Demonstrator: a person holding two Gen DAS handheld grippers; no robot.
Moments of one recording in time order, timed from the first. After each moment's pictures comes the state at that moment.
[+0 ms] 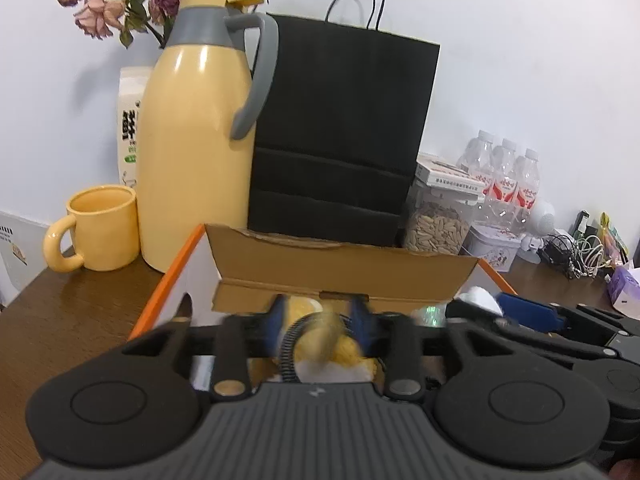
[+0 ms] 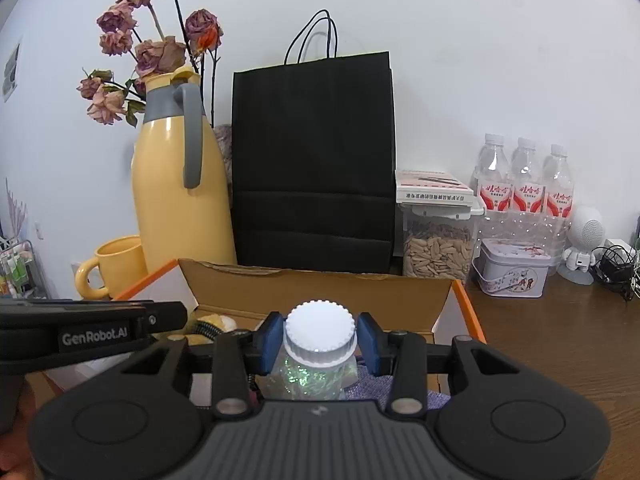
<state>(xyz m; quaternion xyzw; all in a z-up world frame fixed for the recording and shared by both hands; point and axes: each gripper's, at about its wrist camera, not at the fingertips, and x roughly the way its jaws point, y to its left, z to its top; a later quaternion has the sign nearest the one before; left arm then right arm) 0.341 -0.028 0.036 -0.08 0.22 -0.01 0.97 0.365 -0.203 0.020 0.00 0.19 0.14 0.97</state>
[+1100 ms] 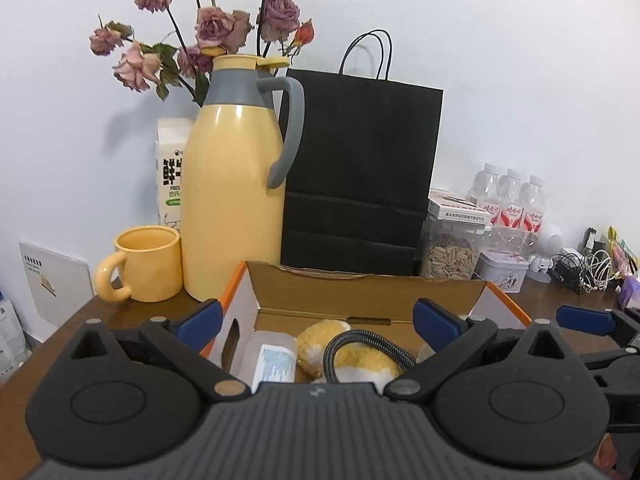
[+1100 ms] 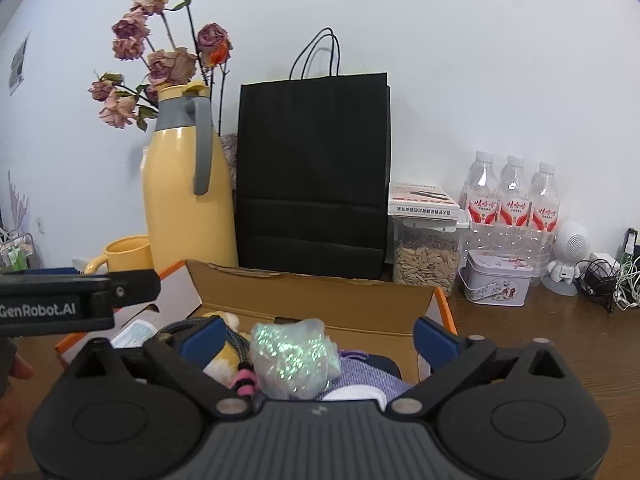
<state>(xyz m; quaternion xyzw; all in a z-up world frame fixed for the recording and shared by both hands) 0.292 -0.017 0.052 -0.05 0.17 0.01 0.98 0.332 -0.211 0.034 -0.02 0.18 0.14 0.97</state>
